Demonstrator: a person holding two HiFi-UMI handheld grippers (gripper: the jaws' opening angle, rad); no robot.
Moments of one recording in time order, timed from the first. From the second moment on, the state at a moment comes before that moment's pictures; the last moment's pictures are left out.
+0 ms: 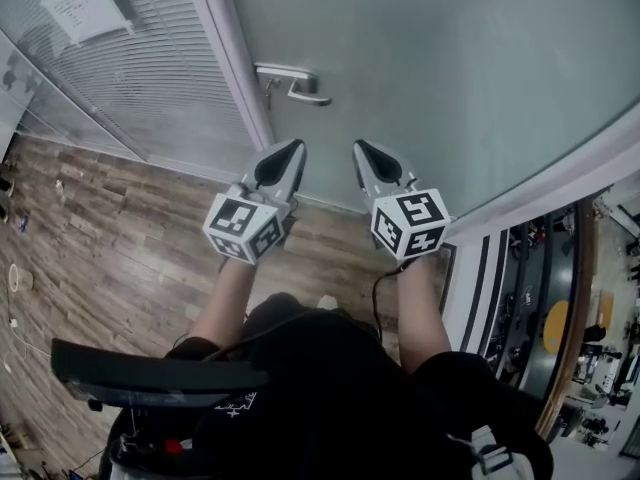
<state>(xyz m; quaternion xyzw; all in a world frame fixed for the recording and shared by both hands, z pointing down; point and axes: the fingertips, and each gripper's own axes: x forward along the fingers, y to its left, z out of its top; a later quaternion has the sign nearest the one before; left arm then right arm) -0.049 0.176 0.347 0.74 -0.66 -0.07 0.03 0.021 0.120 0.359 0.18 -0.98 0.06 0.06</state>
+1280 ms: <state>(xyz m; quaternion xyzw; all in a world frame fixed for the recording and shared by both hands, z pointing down) -0.169 0.094 0.388 0.78 -0.61 -0.06 0.07 -0.102 0.058 0.414 0.17 -0.97 0.01 0.16</state>
